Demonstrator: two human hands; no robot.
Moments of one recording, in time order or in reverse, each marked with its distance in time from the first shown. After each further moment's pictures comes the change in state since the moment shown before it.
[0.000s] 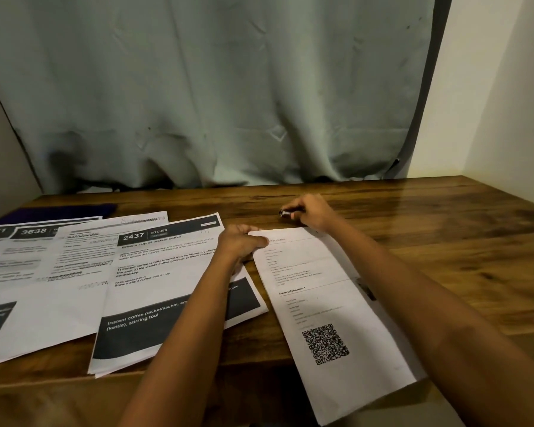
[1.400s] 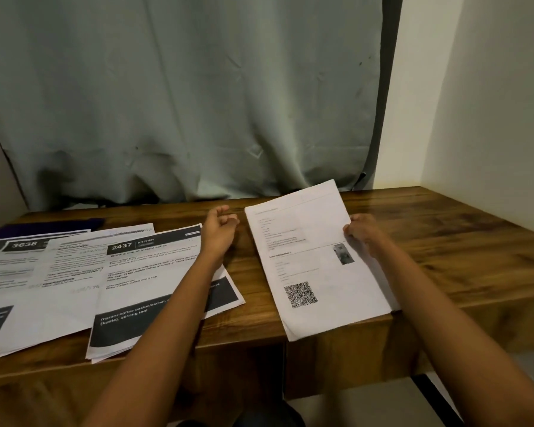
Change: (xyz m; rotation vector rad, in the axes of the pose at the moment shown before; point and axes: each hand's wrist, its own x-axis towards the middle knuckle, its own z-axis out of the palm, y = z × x) left_hand -0.024 0.027 0.009 -0.058 0.225 0.298; right_hand -0.121 0.032 -0.087 0.398 0.305 0.656
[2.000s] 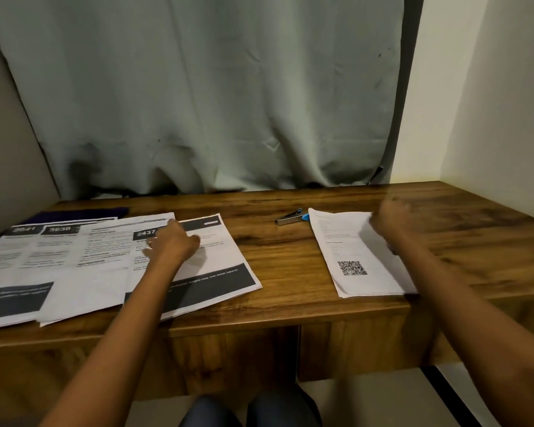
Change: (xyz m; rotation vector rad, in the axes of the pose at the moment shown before) left_hand -0.022 0.001 -0.107 0.886 0.094 -0.210; right_hand 0.008 0.007 -0.009 -0.560 0.277 -0.150
